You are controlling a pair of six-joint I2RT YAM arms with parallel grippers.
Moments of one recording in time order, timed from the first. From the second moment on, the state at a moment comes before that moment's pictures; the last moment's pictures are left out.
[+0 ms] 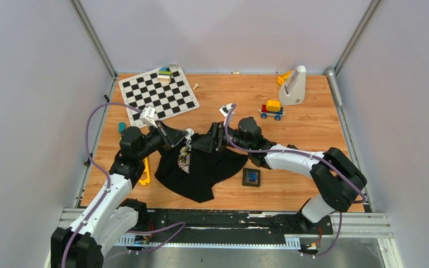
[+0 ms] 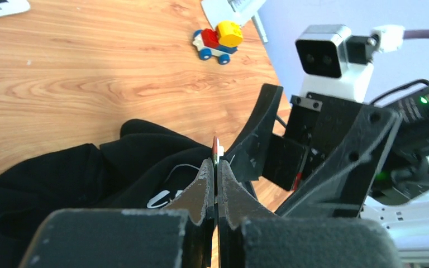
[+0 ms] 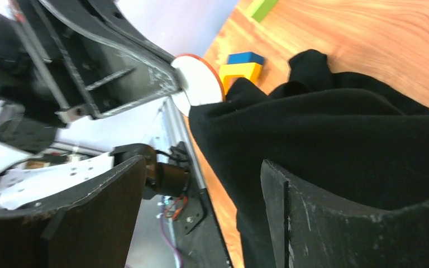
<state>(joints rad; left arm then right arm) -0.25 0.82 0.46 0.24 0.51 -0.72 0.76 1.56 0.79 0.68 -0.52 0.89</state>
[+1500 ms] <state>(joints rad) -0.22 0.84 0.65 -0.15 0.72 -0.76 0.77 1.33 0.74 0.53 -0.38 0.79</state>
